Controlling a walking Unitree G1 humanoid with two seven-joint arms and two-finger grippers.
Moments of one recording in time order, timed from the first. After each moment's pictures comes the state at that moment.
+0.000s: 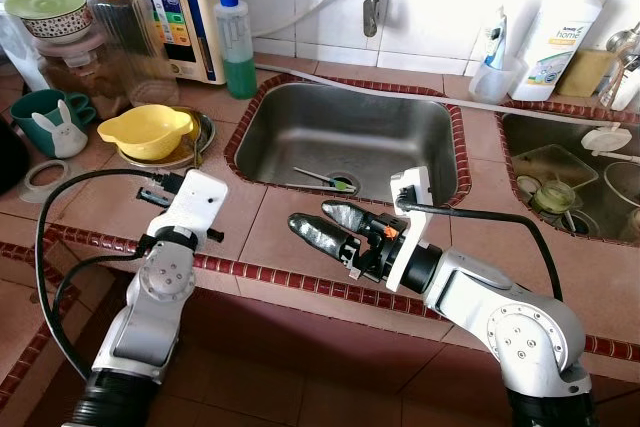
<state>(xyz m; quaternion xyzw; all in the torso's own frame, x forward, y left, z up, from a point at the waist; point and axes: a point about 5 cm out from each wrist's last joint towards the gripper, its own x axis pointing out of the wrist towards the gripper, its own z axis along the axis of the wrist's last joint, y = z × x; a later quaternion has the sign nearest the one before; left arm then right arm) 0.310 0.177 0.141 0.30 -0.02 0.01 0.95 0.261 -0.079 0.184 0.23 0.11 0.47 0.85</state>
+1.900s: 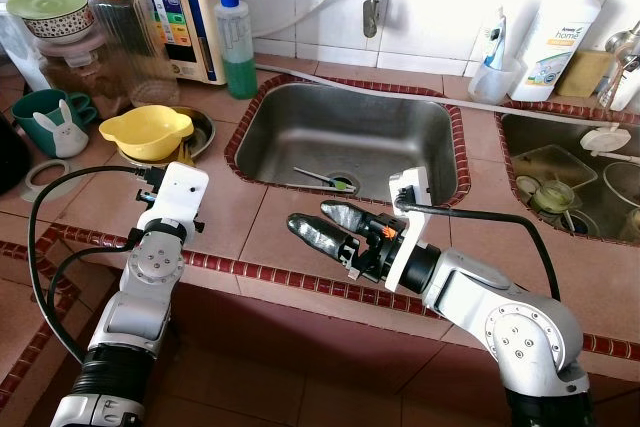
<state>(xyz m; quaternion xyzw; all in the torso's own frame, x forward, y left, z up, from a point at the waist) 0.331 0.200 0.132 0.25 0.02 0.04 0.97 0.262 -0.078 0.183 0.23 0.11 0.47 0.84</state>
